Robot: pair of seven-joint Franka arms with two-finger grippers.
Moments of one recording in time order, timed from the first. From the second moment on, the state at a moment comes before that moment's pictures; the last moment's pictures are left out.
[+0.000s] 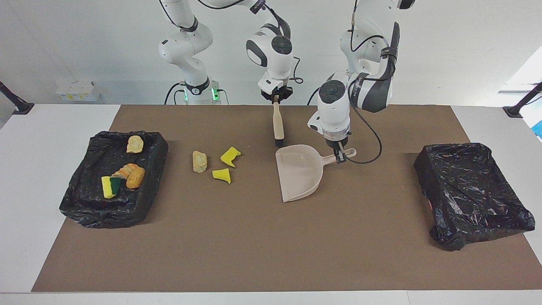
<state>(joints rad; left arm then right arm) -0.54 0.16 0.02 -1.98 0.25 2.00 0.89 0.70 -0.12 0.21 -2.33 0.22 2.02 0.78</state>
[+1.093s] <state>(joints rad) -0.57 0.14 0.01 -2.04 0.25 2.06 0.84 -0.02 -0.14 0.20 -2.27 -0.02 1.83 0.26</state>
